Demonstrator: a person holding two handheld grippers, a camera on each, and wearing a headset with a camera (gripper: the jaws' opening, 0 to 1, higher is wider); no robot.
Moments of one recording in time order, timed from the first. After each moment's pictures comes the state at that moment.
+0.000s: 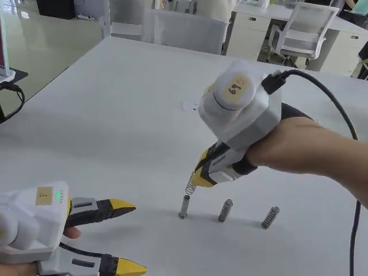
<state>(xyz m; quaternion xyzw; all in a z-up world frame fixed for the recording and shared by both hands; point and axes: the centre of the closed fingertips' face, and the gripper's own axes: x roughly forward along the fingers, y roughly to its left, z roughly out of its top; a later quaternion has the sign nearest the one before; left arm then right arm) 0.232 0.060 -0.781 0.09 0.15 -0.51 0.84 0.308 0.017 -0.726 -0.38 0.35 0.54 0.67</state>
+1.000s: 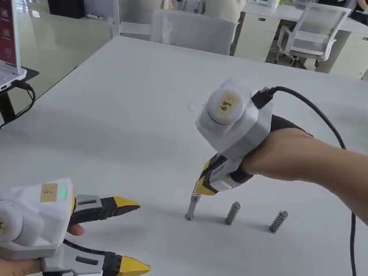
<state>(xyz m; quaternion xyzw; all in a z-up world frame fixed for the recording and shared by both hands) 0.236 0.067 -0.780 0.09 0.15 -0.51 0.84 0.315 0.016 -0.751 -0.39 0.37 0.53 0.65</state>
